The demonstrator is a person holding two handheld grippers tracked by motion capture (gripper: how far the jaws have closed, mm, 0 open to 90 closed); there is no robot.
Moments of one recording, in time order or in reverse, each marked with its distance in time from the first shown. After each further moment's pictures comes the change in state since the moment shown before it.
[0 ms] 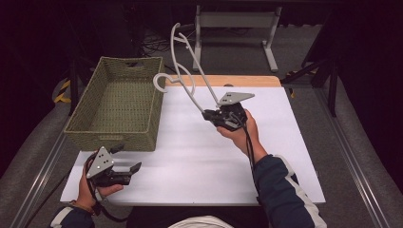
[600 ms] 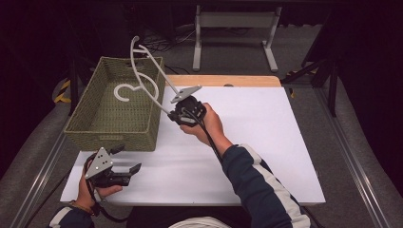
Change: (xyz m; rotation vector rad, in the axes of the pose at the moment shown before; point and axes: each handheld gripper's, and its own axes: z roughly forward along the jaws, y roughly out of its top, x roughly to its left) left arm 0.001 -0.002 -0.001 -0.029 -0.017 -0.004; right arm 0.054 0.059 0.081 0.173 0.040 -0.111
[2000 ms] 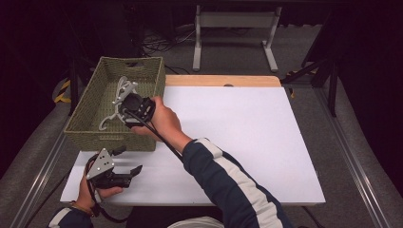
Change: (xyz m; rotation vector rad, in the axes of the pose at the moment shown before) left arm -0.002 -0.002 0.002 0.027 -0.021 0.006; right arm 0.074 0.085 0.049 0.050 -0.020 -0.169
